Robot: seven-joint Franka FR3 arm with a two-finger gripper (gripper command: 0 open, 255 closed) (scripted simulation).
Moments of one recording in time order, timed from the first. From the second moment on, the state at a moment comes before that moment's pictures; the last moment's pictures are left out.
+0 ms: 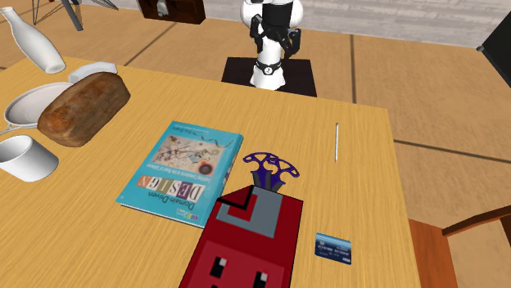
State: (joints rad) arm -0.09 -0.62 0.11 -2.48 0.04 1.76 0.52
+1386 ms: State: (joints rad) arm -0.25 0.12 0.18 -2.18 -0.09 2.36 1.30
